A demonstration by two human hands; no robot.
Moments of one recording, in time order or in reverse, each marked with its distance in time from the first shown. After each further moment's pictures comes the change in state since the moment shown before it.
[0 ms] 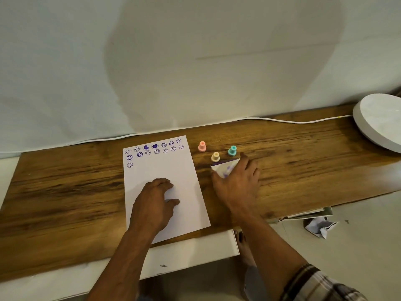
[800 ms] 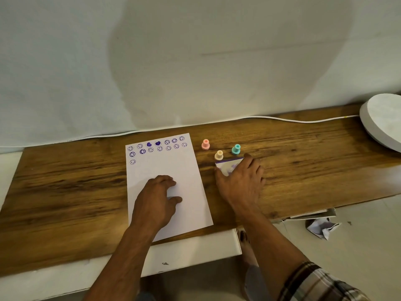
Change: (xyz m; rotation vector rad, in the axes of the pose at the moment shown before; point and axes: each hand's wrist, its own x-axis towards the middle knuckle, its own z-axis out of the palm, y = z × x) left_hand 0.003 -0.004 0.000 -0.002 0.019 0.019; right_hand 0.005 0.004 0.010 -0.088 -0.017 0.013
